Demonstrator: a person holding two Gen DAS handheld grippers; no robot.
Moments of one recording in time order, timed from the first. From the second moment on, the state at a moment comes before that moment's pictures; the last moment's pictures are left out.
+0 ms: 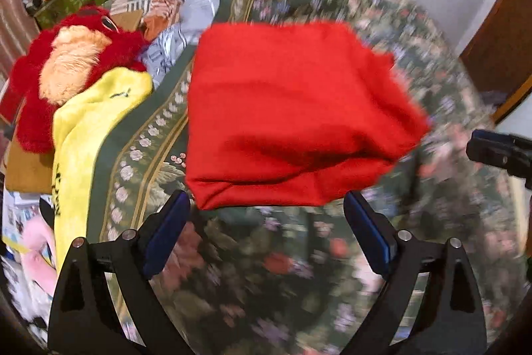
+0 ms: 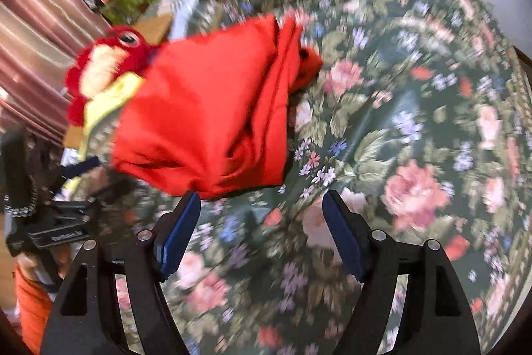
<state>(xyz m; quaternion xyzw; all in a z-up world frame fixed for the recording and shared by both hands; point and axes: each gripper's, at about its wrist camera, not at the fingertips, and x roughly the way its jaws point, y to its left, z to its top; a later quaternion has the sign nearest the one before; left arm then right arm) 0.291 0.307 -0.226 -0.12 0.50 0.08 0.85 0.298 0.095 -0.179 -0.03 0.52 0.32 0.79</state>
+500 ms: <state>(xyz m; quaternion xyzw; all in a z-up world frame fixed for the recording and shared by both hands) 0.138 0.219 -0.009 -0.09 0.23 0.07 0.97 0.148 0.036 0.009 0.02 0.25 0.42 0.87</state>
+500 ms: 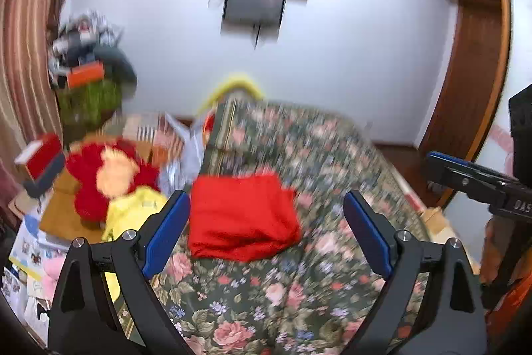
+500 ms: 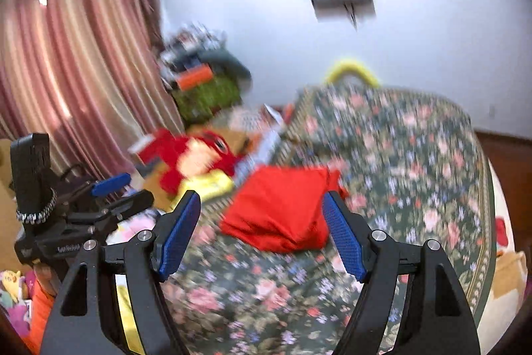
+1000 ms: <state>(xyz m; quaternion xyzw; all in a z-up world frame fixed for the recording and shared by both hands) 0.021 0.144 0.034 -0.02 0.06 0.15 0.99 0.051 0.006 0.035 0.05 0.11 0.39 0.91</state>
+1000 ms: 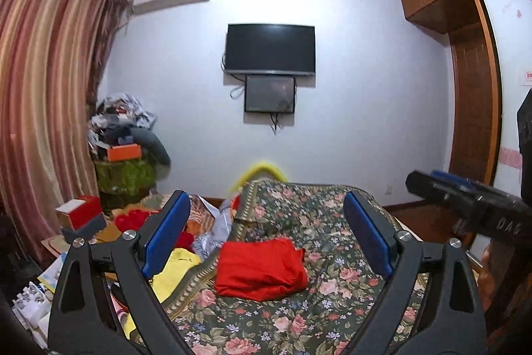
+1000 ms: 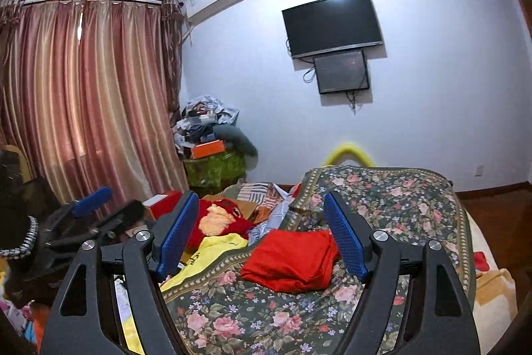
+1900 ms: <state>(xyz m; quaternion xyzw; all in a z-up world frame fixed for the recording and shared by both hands) 0.015 0.141 0.021 -0.03 0.08 0.15 0.98 0.042 -0.002 0.030 0.04 0.11 0.35 0.93</state>
